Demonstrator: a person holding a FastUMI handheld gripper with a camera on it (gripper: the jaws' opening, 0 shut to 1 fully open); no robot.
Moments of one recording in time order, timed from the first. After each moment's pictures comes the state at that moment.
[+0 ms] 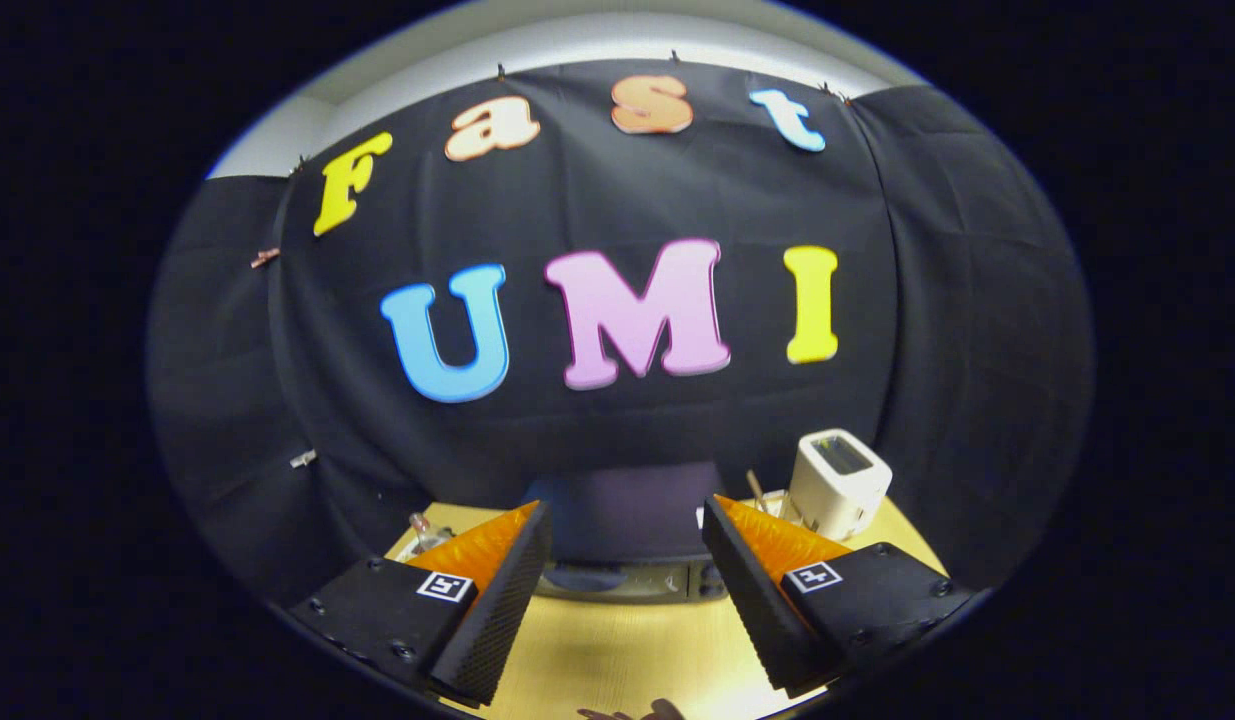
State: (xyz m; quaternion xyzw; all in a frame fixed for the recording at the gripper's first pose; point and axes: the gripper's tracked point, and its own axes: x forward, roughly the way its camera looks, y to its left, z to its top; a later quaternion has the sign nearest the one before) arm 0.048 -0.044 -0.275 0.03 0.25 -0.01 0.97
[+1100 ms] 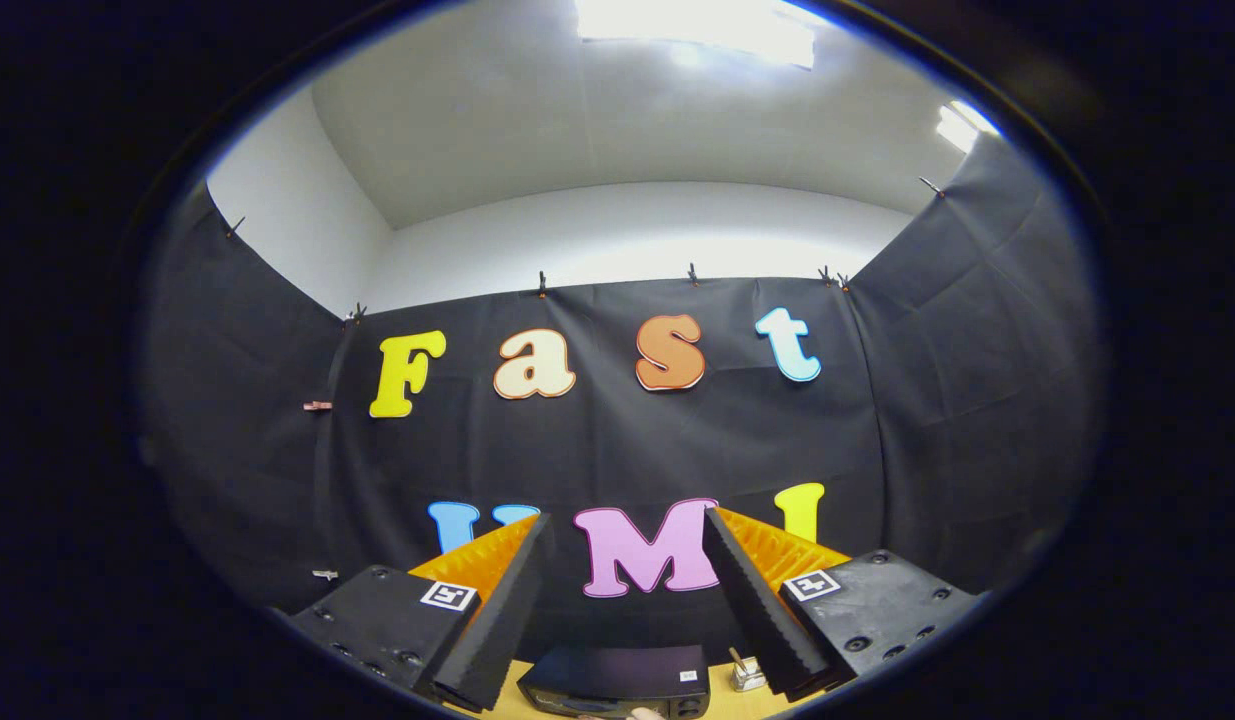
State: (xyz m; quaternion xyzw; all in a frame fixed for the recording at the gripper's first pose) arm 0.040 -0.035 -0.041 0.03 -0.01 0.01 1.00
